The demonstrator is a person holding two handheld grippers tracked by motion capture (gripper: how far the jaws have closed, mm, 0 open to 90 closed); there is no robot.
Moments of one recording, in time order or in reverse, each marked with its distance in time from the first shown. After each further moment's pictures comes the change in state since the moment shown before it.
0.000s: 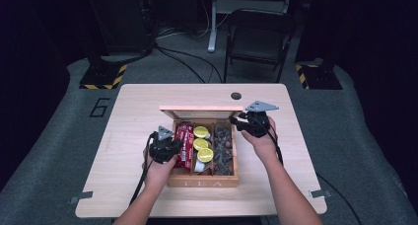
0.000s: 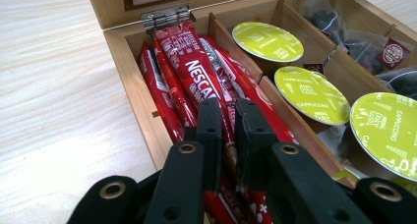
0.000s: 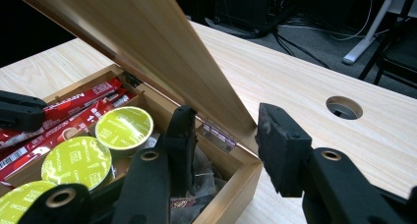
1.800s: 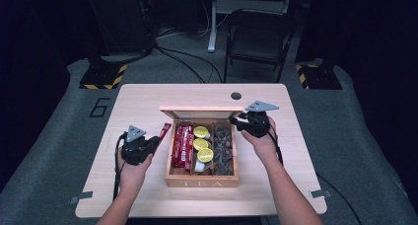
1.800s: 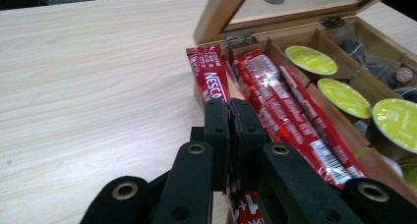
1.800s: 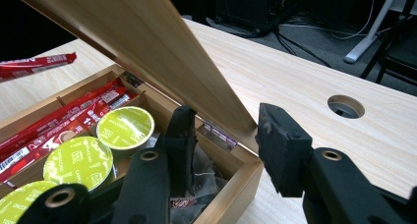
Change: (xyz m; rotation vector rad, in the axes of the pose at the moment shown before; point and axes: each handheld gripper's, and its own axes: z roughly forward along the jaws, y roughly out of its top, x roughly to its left) left arm 0.048 -0.006 -0.064 -0.074 0.062 -0.049; right arm -0.001 0.000 0.000 0.000 0.006 0.004
